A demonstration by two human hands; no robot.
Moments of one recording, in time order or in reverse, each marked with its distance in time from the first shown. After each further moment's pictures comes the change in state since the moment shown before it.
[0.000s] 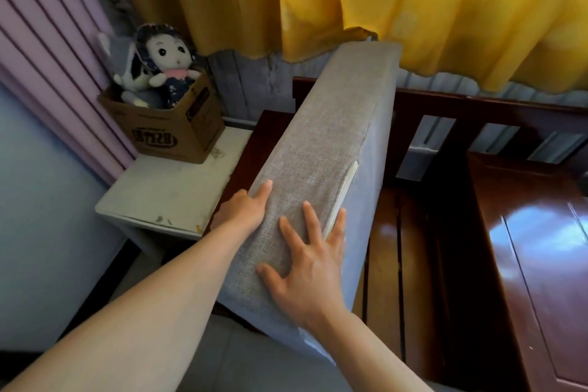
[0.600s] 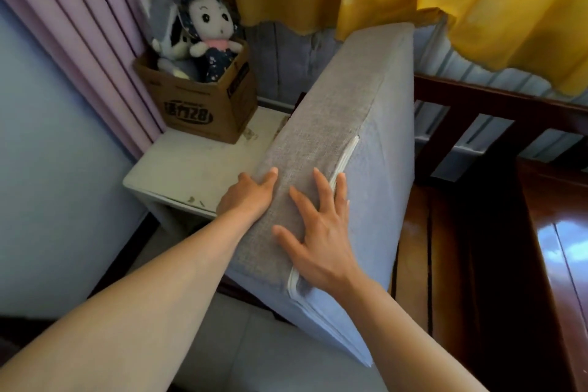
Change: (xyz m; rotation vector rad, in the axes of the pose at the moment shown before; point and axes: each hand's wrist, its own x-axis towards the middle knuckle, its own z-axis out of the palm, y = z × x) left_hand 0.070 -0.084 -0.051 -0.065 -0.004 -0.063; right_hand 0.068 -0.068 0.070 0.065 -0.137 -0.128
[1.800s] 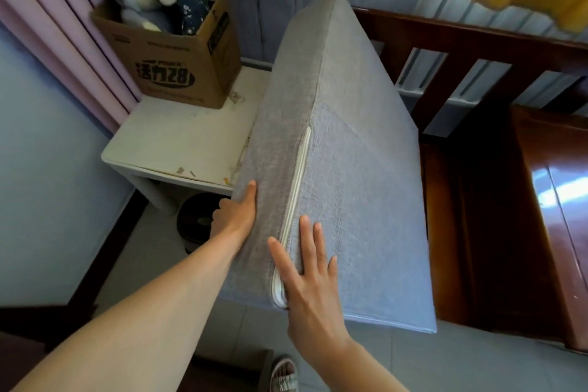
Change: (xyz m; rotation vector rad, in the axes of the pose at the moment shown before) left_hand 0.009 -0.097 0.071 -0.271 -0.084 -0.251; right_hand -0.110 0.003 0.115 -0.200 0.025 -0.016
